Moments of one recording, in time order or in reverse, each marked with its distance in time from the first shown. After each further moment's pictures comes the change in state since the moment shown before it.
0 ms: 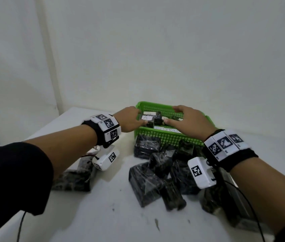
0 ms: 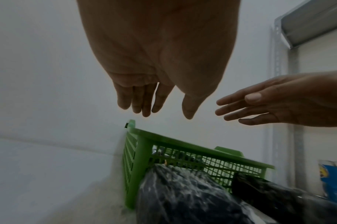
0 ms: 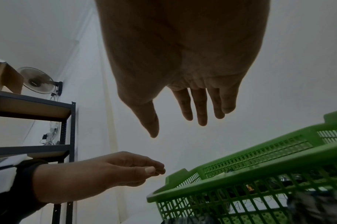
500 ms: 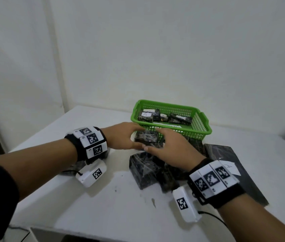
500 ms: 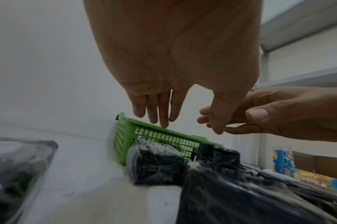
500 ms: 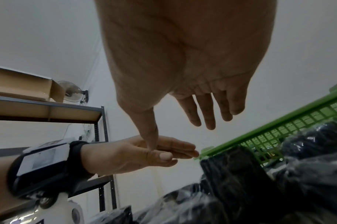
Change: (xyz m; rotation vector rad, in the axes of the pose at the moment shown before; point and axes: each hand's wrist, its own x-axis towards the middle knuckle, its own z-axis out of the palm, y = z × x) left_hand -0.102 0.023 0.002 -0.009 -0.132 0.210; right_hand -0.098 -0.029 0.036 0.023 -0.129 -0.114
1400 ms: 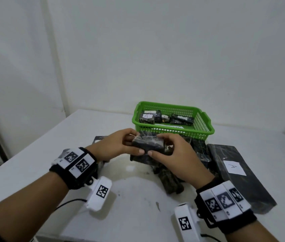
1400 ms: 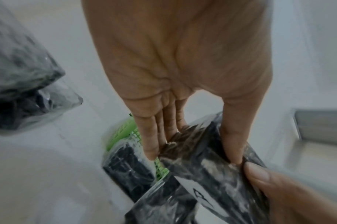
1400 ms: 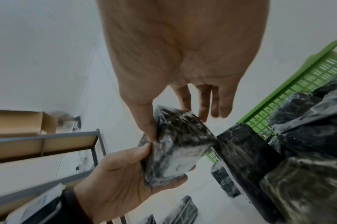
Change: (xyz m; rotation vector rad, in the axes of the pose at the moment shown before) left_hand -0.025 -0.017 0.029 -1.024 0.077 -0.065; right_hand -0.022 0.006 0.020 0.354 0.178 0.029
